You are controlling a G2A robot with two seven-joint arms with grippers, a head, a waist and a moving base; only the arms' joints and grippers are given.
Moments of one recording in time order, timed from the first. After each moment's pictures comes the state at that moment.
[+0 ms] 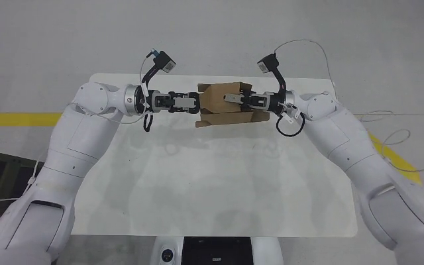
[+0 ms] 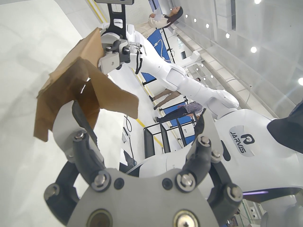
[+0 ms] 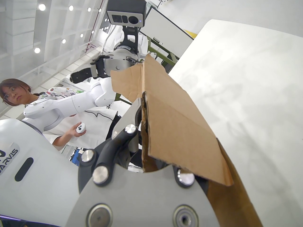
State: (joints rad) left arm 0.57 -1.04 -0.97 -1.18 -0.63 -0.48 -1.32; right arm -0.37 -1.16 0.54 -0.87 0.71 -0.82 1.00
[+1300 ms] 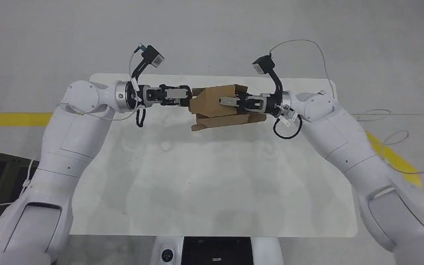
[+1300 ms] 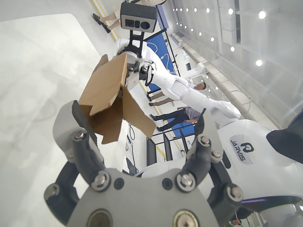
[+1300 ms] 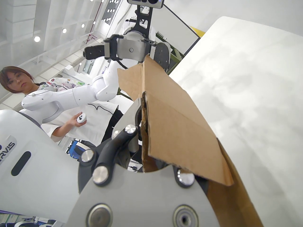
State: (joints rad) left arm 0.58 -1.04 -1.05 -1.17 -0.57 -0.45 -1.30; right arm -0.38 -1.17 0.57 -0.91 0.64 -0.84 0.98
